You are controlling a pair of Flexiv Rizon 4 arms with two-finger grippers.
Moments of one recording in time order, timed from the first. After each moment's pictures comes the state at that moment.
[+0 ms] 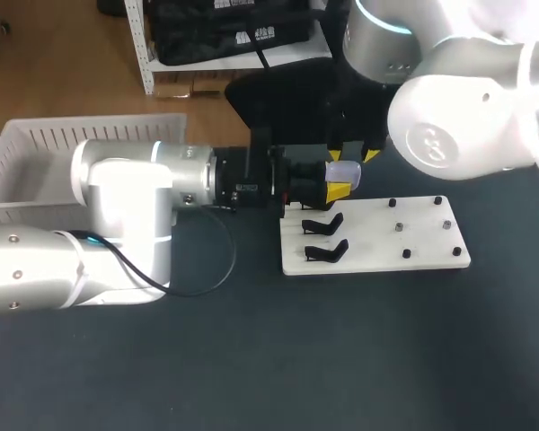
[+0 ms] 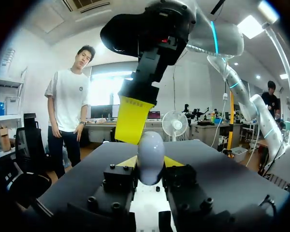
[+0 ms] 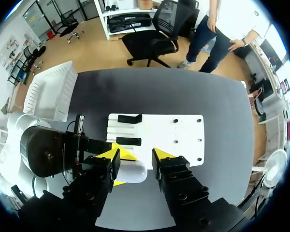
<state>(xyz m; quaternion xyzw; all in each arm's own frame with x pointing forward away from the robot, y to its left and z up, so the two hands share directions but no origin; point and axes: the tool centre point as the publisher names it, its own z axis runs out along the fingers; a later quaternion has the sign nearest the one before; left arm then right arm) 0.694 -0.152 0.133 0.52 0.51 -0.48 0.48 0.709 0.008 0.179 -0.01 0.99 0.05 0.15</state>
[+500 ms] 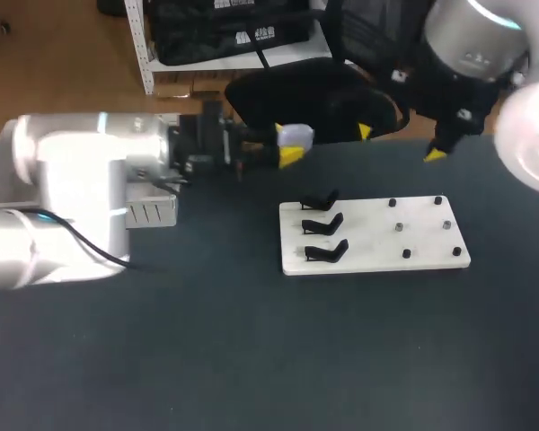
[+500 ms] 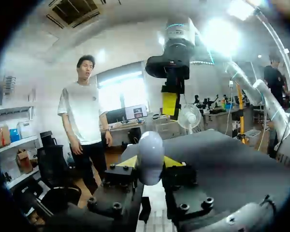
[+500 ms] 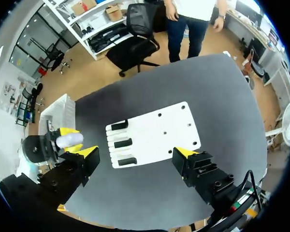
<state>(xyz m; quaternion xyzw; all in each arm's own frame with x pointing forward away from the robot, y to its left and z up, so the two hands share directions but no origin) 0.748 -0.072 0.172 0.55 0.50 -0.38 0.55 0.683 -0.052 0.208 0.13 0.97 0.13 0.16</state>
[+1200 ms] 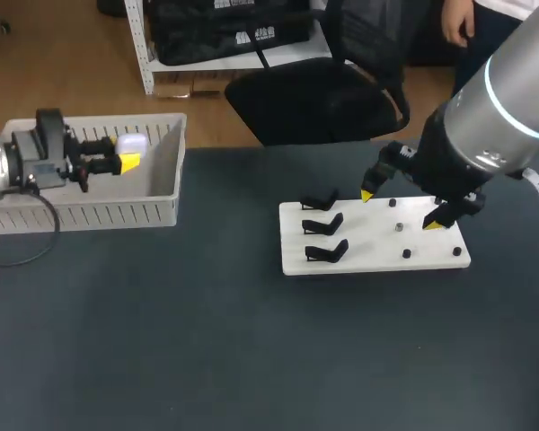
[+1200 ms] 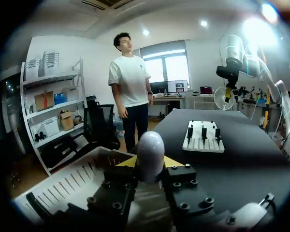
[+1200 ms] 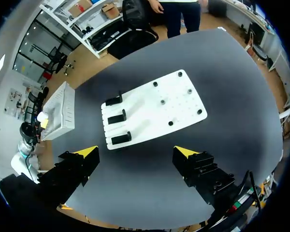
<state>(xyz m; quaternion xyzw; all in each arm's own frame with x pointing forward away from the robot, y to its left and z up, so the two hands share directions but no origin) 0.800 0.187 0.106 0.44 0.67 -0.28 0.53 0.618 -0.040 0.154 0.15 0.96 0.17 0.17</state>
